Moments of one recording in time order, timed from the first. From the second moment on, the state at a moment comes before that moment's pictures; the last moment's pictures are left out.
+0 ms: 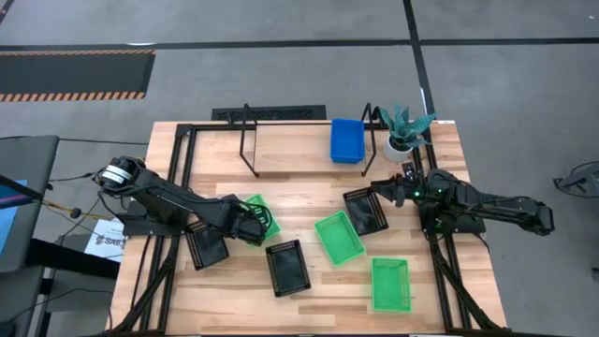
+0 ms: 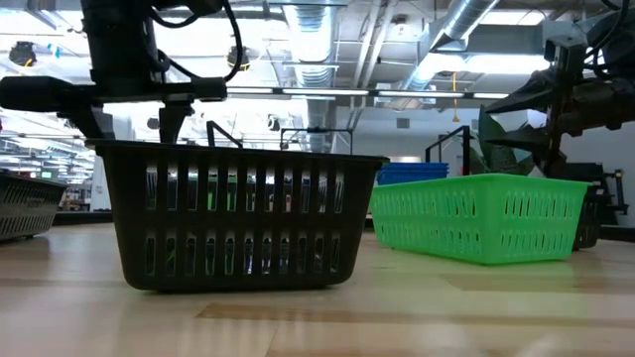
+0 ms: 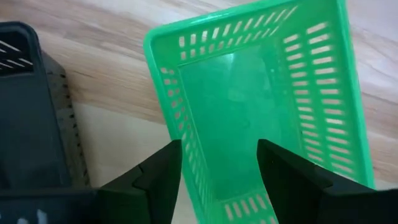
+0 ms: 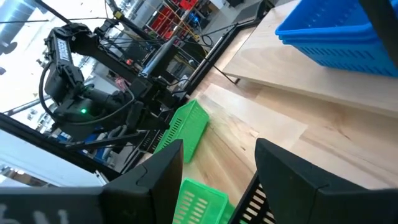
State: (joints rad) left arm -0.30 1.57 1.03 -0.98 -0.29 -2.19; right arm -0.25 0.14 0.02 -0.03 -0.02 0.85
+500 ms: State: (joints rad) left arm -0.33 1.57 1.07 -1.04 -0.30 -2.24; right arm -0.25 0.14 0.02 -0.03 -0.02 0.86
